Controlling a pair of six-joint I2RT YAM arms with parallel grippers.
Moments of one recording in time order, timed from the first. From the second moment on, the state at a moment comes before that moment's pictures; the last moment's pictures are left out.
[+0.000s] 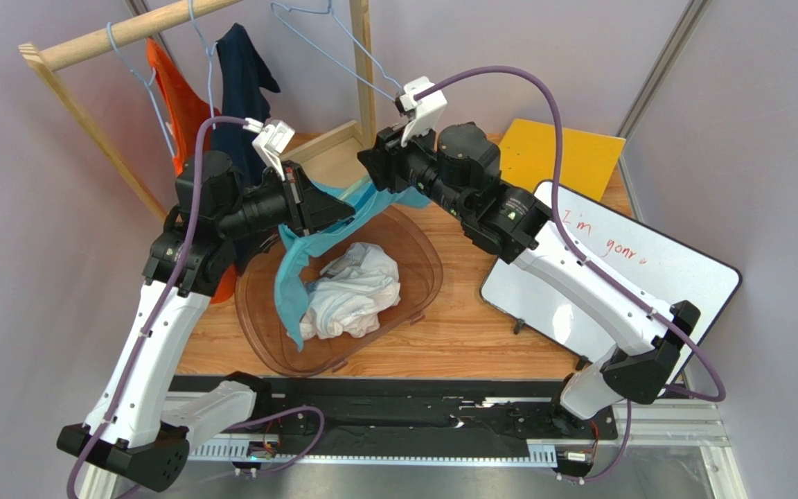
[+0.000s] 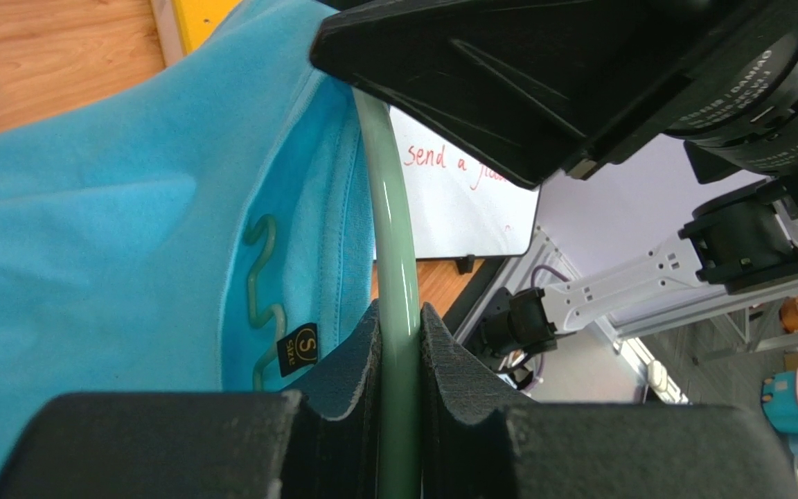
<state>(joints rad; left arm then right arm) -0.32 1.03 1.37 -0.53 0.71 -0.47 0.91 1.53 1.77 -0.27 0.15 0.15</state>
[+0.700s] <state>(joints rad) -0.33 0.88 1.38 -0.64 0.52 -0.34 0.89 1.55 1.75 -0.32 0.47 0.07</state>
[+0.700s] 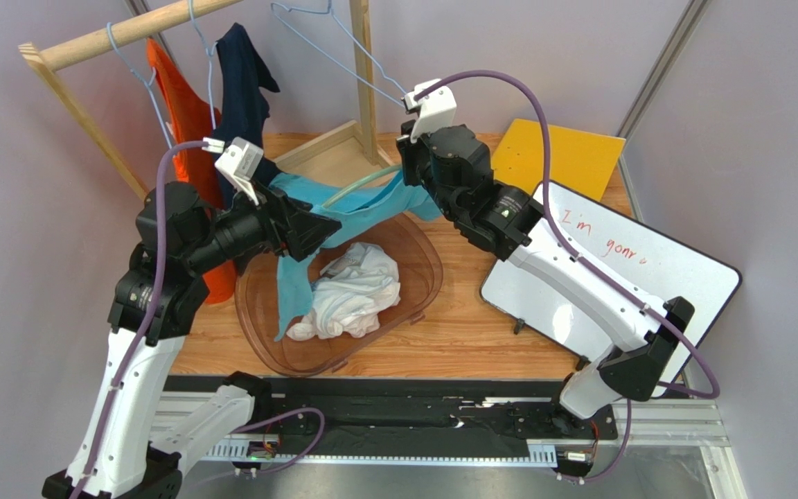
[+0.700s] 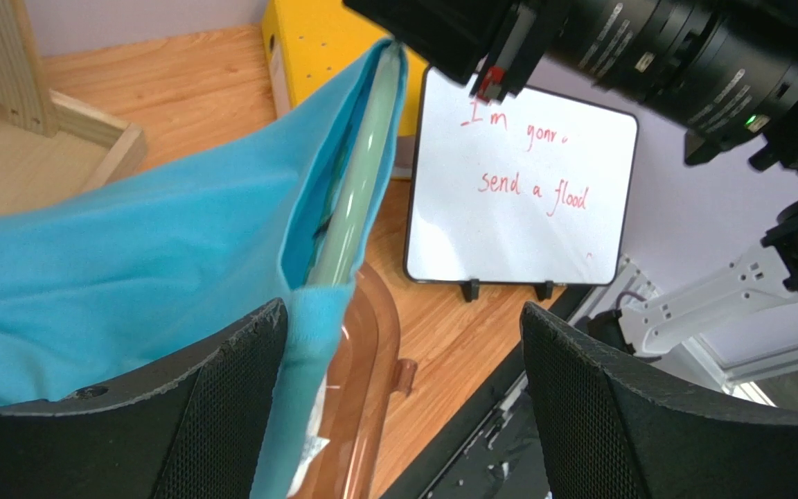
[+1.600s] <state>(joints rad) -0.33 0.72 1.19 -0.74 0.30 -0.34 0.78 1.35 1.76 -0.46 0.47 0.18</state>
